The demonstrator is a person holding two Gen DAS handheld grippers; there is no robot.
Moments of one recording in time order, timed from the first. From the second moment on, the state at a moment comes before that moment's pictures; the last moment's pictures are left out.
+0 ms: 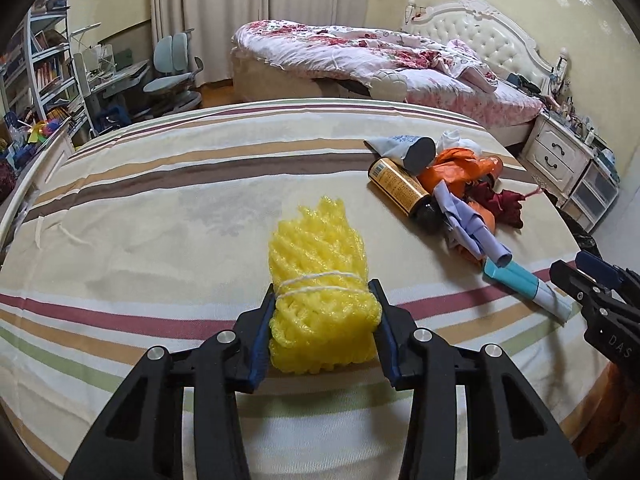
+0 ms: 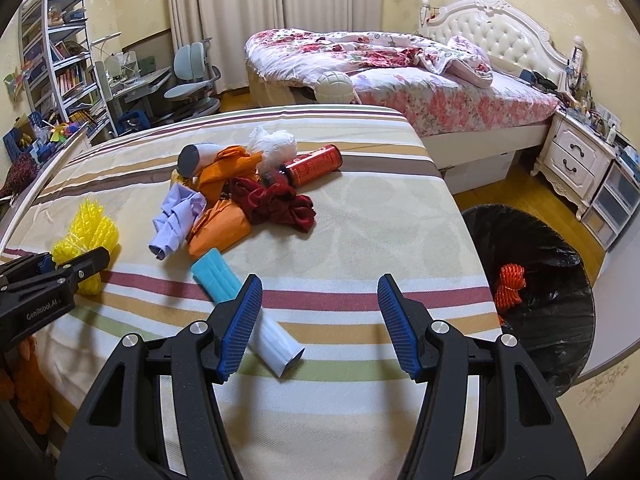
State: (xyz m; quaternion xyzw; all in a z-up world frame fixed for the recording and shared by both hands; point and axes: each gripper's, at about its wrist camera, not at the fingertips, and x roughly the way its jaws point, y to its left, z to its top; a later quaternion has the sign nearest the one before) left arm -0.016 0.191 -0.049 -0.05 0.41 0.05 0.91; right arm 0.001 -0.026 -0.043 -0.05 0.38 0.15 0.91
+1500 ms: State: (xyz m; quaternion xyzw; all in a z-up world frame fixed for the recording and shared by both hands) left arm -0.044 0.188 -0.048 -0.06 0.40 0.06 0.91; right arm -0.025 0.013 -0.053 -0.10 0.40 0.23 0.88
